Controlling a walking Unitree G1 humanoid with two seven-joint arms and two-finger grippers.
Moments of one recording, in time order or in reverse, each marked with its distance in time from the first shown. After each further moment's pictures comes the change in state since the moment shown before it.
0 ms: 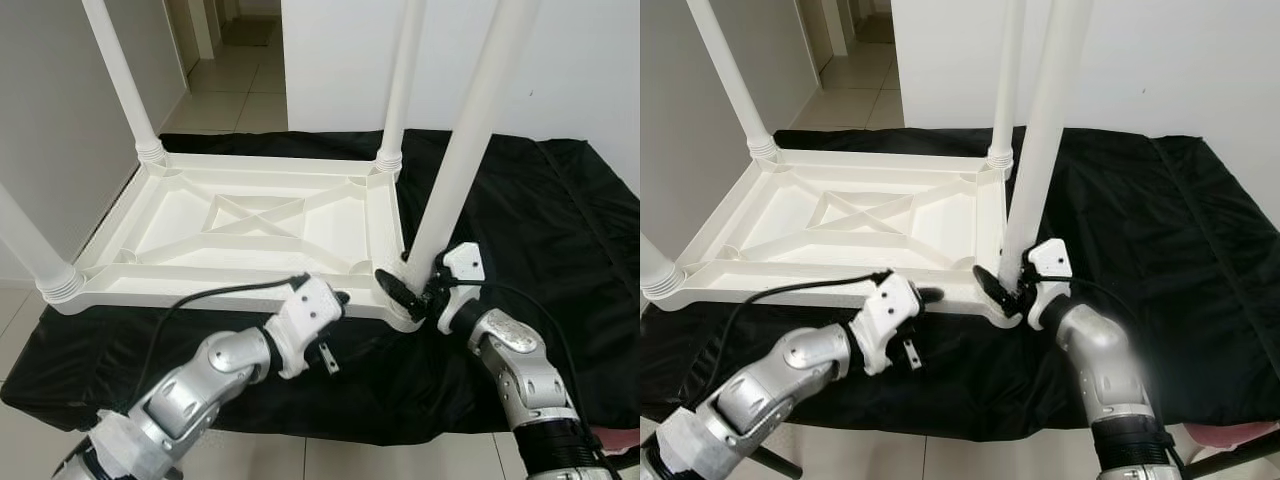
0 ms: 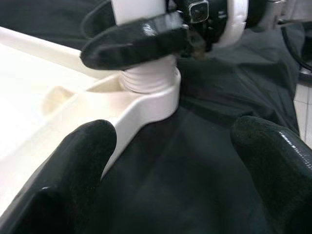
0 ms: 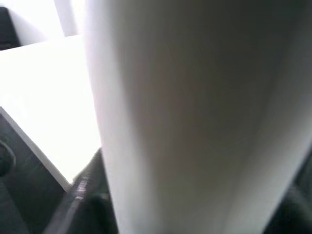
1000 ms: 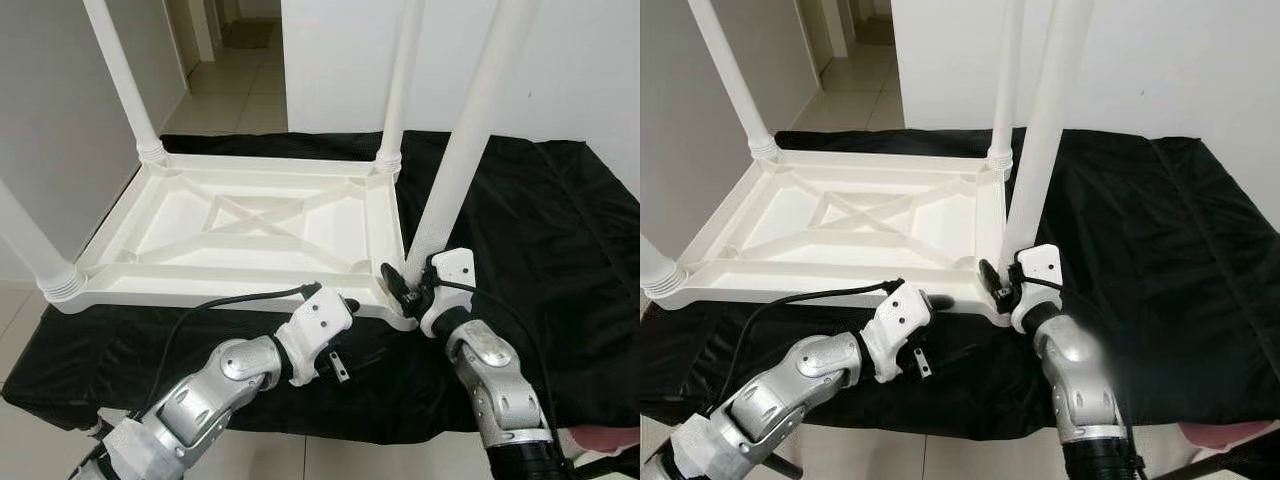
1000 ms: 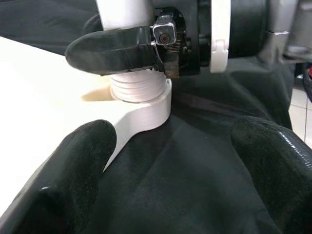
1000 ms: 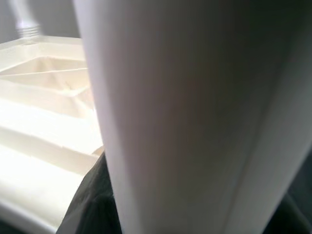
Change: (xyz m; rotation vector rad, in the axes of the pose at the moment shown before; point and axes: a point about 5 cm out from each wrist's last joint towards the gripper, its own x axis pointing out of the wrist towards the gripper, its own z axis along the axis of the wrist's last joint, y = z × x) left arm 0.008 -0.003 0.001 -0.003 -0.027 0.003; right arm 0.005 0.025 -0.001 0.100 0.025 -0.427
